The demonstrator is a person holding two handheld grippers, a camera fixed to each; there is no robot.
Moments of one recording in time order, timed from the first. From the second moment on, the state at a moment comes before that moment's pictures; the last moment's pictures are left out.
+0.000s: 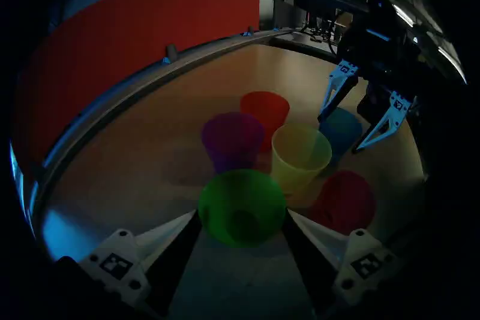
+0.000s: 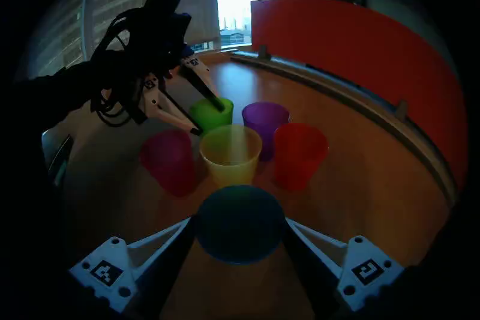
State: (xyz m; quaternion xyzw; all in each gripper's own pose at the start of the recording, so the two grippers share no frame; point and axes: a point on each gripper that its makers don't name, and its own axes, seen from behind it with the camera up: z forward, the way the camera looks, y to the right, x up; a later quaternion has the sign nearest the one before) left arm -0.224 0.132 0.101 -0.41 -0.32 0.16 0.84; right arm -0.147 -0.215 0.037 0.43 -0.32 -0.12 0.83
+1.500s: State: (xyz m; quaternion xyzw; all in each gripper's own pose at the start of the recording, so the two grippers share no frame) left arm -0.105 0.139 0.075 -0.38 -0.21 0.11 0.89; right arm -0.058 -0.203 0.034 0.41 -0.25 -0.09 0.87
